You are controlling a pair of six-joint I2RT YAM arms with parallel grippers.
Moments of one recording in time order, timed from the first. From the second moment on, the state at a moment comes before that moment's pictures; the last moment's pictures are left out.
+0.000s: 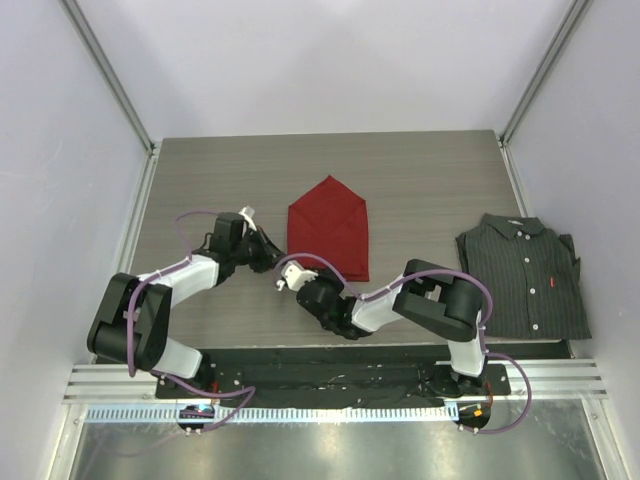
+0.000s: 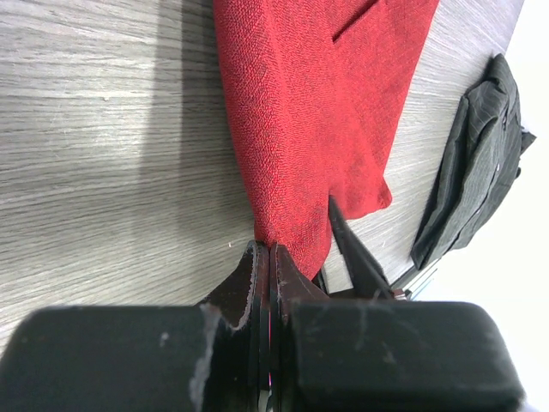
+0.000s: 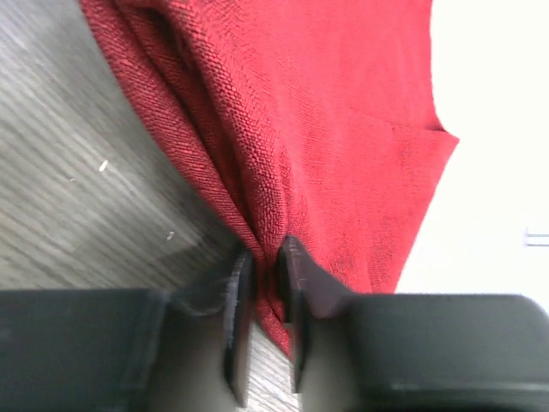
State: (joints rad) left arm -0.30 1.45 0.63 0.08 0.44 -0.87; right arm 1.17 1.93 0.79 0.55 0.85 -0.39
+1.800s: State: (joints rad) left arm -0.44 0.88 0.25 0.17 0.10 -0.47; right arm 0.75 2.22 1.69 -0.90 -0.51 0.03
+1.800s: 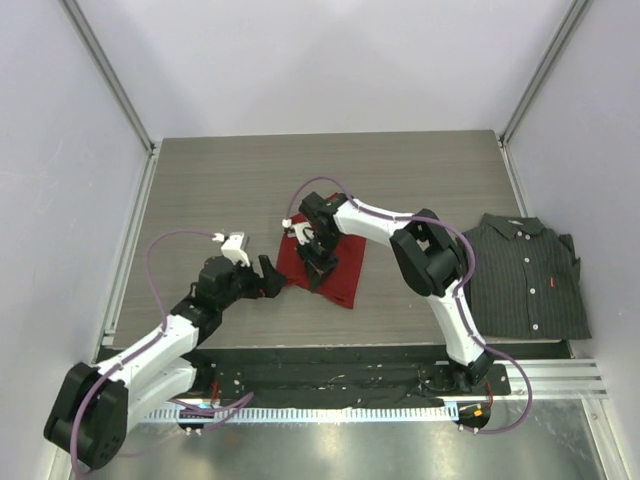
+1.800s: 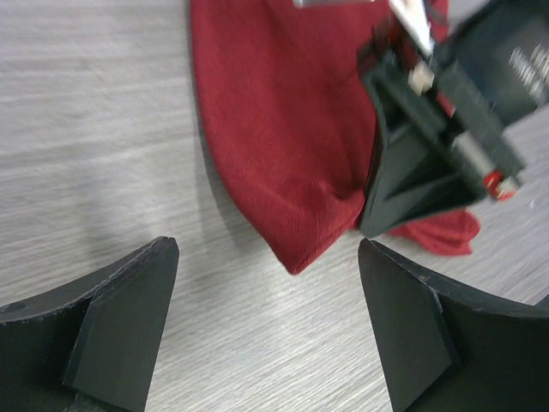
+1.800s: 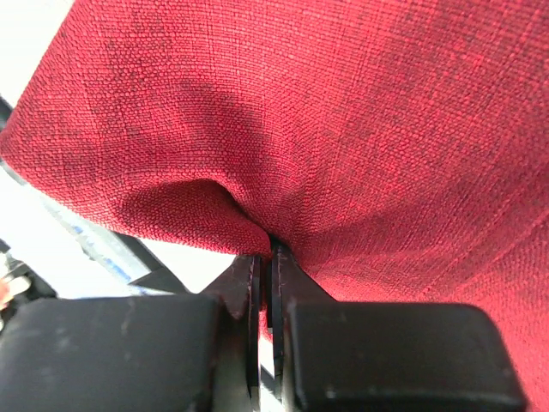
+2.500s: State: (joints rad) left arm -0.47 1.14 0.33 0.24 0.10 -0.47; right arm 0.68 2.27 1.72 -0.94 -0.64 0.02
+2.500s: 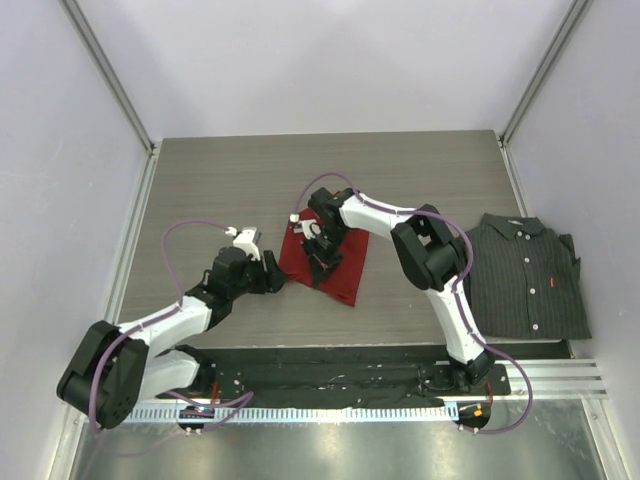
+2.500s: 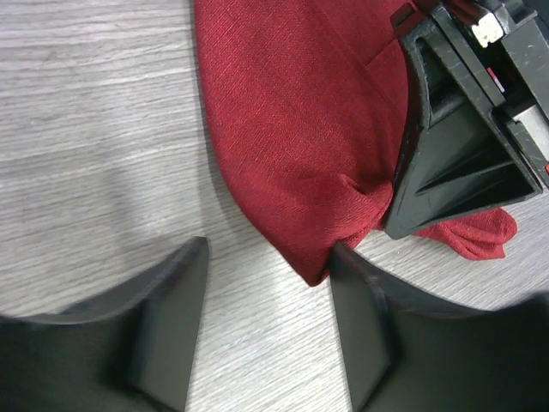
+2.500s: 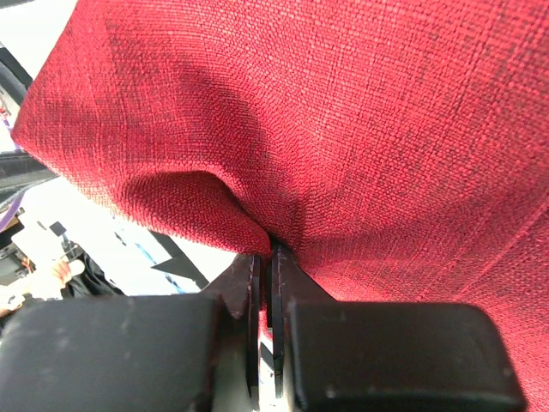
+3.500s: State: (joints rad) left arm -0.46 1.32 0.65 -0.11 0.11 -0.53; right arm 0.67 1.94 1.49 -0.69 -0.42 0.06
